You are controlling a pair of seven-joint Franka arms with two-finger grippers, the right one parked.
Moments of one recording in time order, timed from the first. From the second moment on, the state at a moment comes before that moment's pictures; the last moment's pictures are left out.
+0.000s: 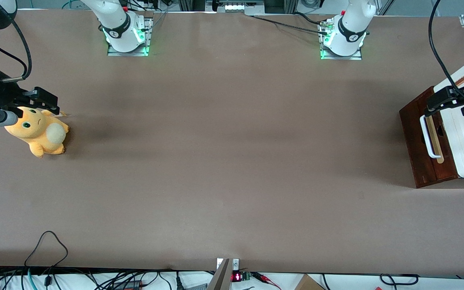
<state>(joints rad) -0.01 0.11 0.03 -1.43 -0.01 1.55 -0.02</state>
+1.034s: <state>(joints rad) 0.00 0.11 0.03 -1.43 -0.01 1.52 -0.03</state>
